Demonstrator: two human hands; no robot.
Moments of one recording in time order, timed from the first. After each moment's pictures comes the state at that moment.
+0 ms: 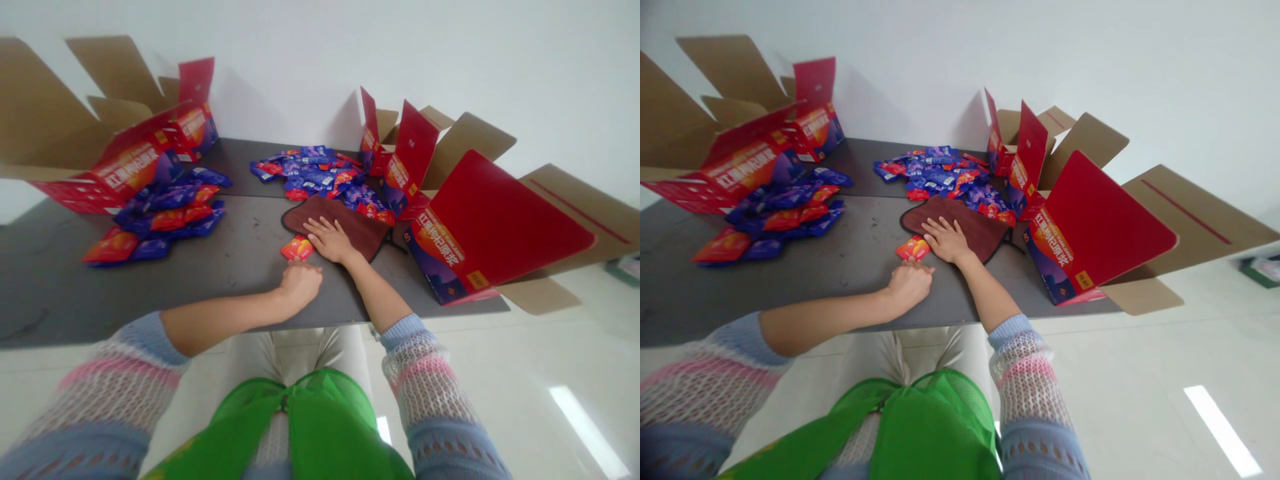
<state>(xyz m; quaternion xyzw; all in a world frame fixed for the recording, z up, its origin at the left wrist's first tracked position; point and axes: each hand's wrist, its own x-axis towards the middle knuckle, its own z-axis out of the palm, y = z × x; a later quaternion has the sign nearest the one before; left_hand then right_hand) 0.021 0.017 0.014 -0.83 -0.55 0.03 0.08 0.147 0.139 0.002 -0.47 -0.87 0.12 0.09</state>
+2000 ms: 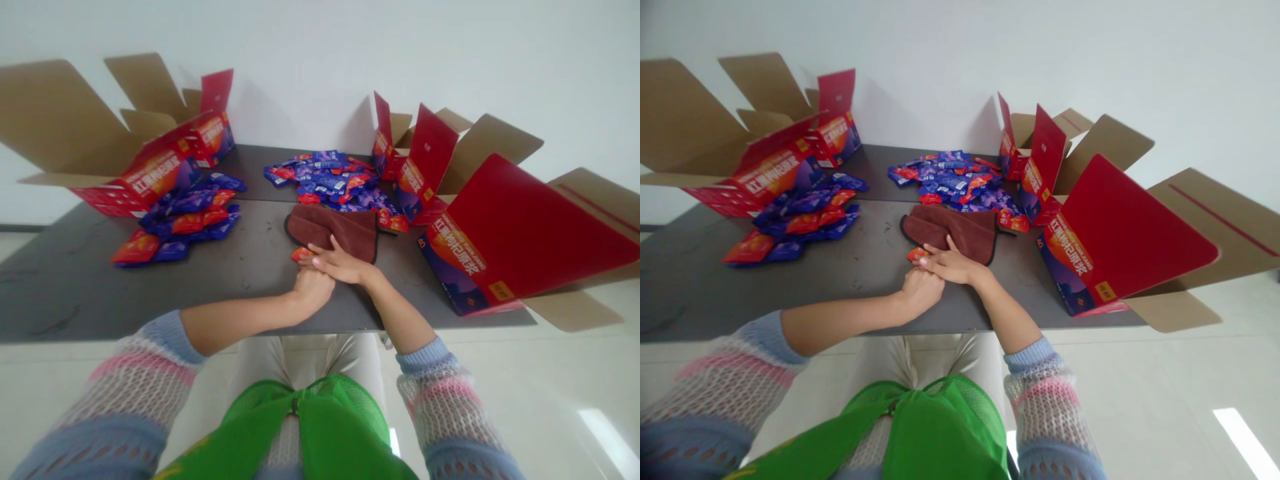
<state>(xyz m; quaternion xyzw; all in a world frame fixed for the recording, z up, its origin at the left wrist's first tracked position) 0.021 0.019 0.023 -0.85 -0.53 0.04 0.03 0.145 0.096 0.037 -0.24 -0.91 0.34 0.07</state>
